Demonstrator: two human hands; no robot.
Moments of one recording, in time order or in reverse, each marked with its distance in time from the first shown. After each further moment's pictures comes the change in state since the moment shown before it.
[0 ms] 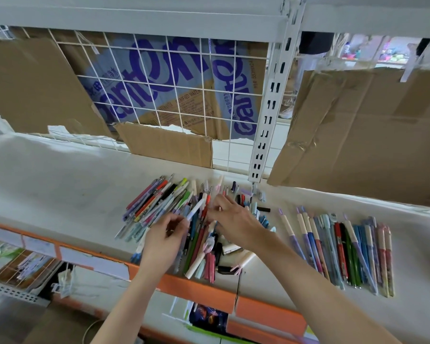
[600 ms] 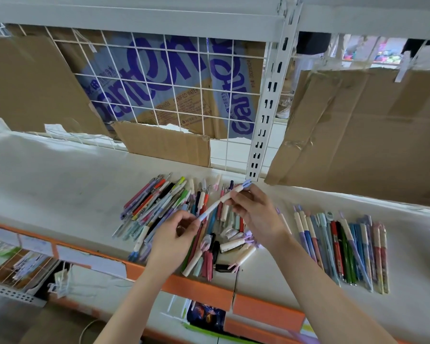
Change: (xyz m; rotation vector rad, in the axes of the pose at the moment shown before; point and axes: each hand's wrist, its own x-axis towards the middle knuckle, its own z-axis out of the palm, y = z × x) left_hand -0.009 0.016 0.011 0.025 -0.081 0.093; right_hand -0.017 0.000 -0.033 1.622 0.456 0.591
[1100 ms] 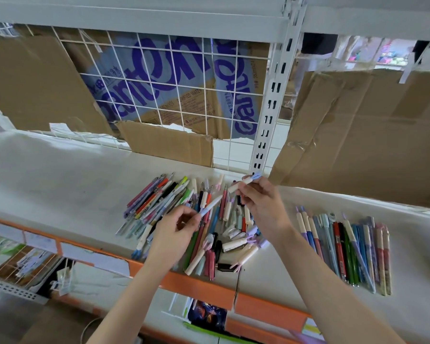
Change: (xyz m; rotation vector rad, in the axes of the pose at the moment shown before) left_hand 0.004 0.003 -0.008 -0.016 0.002 0.025; right_hand 0.002 -0.013 0.005 -0.032 0.070 -0.082
